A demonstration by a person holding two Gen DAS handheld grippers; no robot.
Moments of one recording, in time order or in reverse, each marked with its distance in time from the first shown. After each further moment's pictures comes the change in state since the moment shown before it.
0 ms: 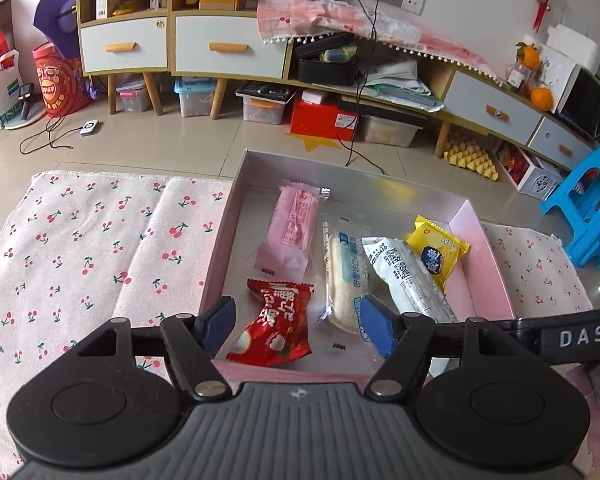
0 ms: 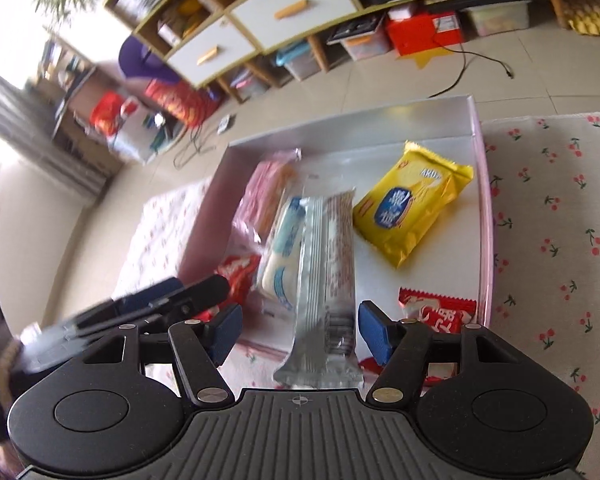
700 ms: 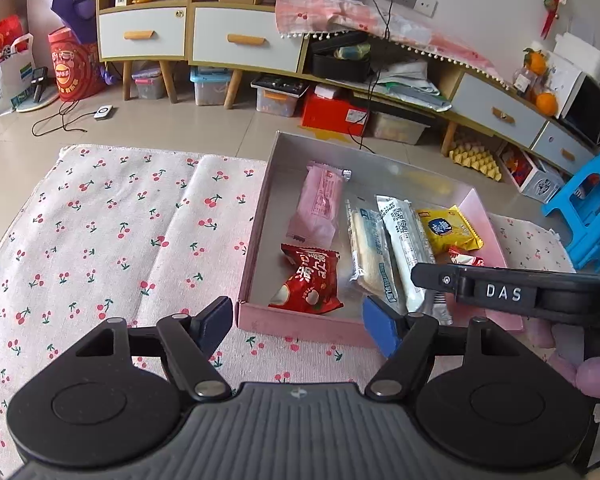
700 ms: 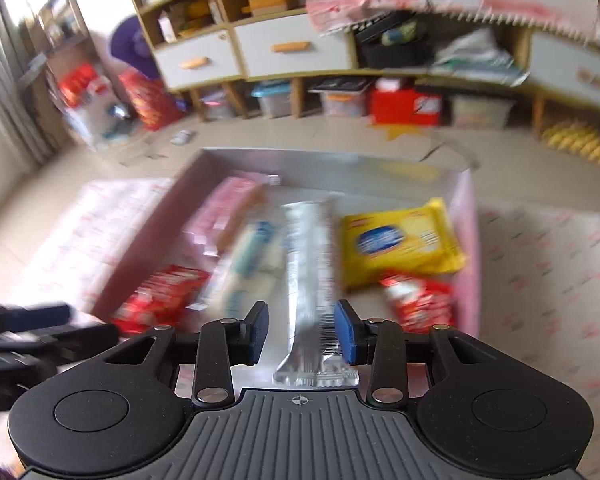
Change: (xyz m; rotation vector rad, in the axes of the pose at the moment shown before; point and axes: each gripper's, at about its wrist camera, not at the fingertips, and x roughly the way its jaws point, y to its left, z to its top) left arm -0.019 0.012 -0.018 -0.040 0.006 -0.002; right arm 0.009 0.024 -0.015 -0.134 -0.188 -0.156
